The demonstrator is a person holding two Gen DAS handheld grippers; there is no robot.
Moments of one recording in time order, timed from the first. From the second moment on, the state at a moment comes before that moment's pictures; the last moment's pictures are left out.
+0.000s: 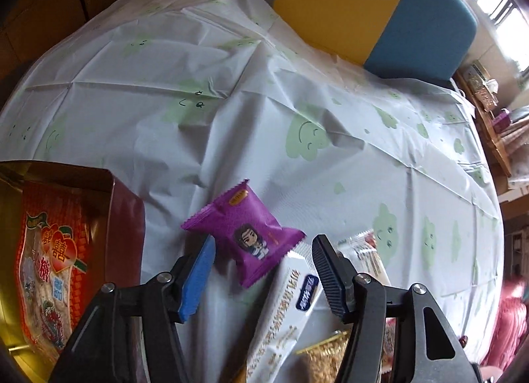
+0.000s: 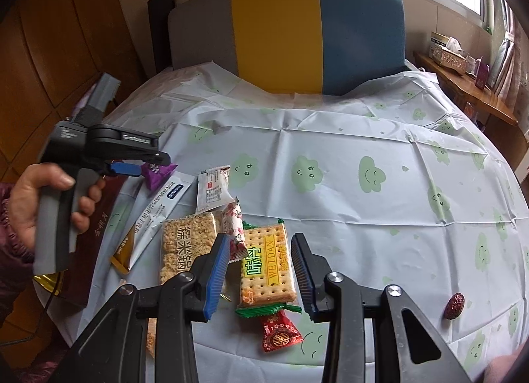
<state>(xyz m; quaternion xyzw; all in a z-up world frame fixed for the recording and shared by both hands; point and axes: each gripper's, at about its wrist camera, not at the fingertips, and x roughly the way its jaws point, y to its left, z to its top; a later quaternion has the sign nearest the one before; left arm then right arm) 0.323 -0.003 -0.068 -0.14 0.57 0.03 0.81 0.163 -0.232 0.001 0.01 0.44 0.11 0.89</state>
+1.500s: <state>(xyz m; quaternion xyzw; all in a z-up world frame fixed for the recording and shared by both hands) 0.177 -0.011 -0.024 -0.04 0.46 -0.06 0.89 0.184 -0.266 -0.028 0.08 0.49 0.05 0.86</state>
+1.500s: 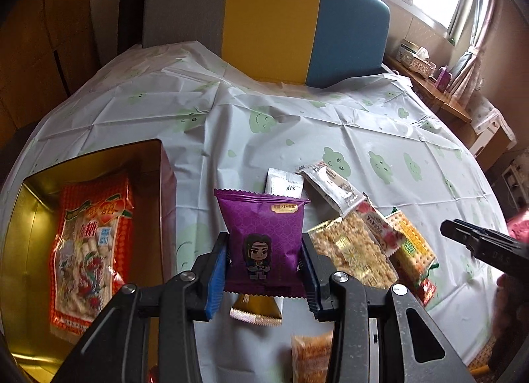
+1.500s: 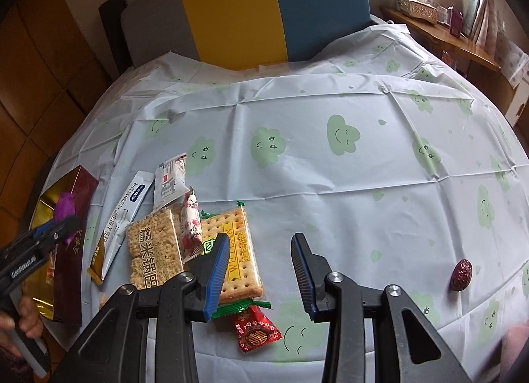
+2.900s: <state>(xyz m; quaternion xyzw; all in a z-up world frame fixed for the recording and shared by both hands) 0.125 0.181 -0.026 -0.11 0.44 0.10 0.88 0.184 -0.209 -0.062 -0.06 0.52 0.10 0.84</state>
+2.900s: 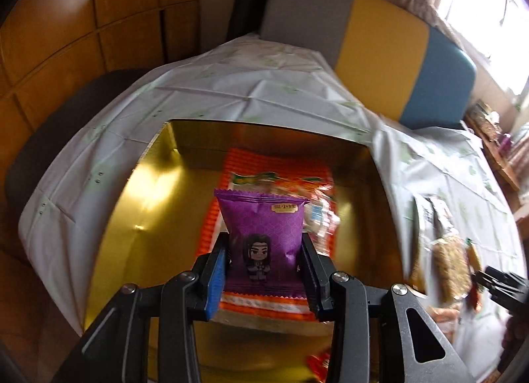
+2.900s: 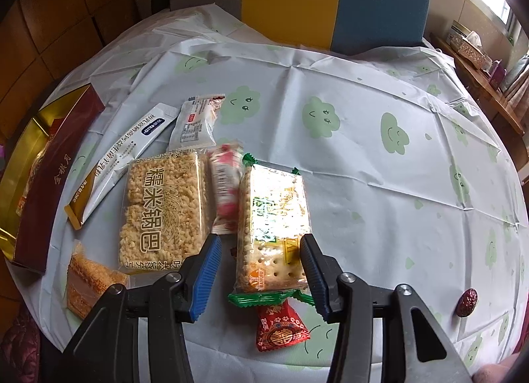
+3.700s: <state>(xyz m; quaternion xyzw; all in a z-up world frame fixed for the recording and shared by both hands) 0.142 0.230 -0.072 -0.11 0.47 0.18 0.86 0.195 -0.226 -0.073 -0.01 0.54 0.07 0.84</state>
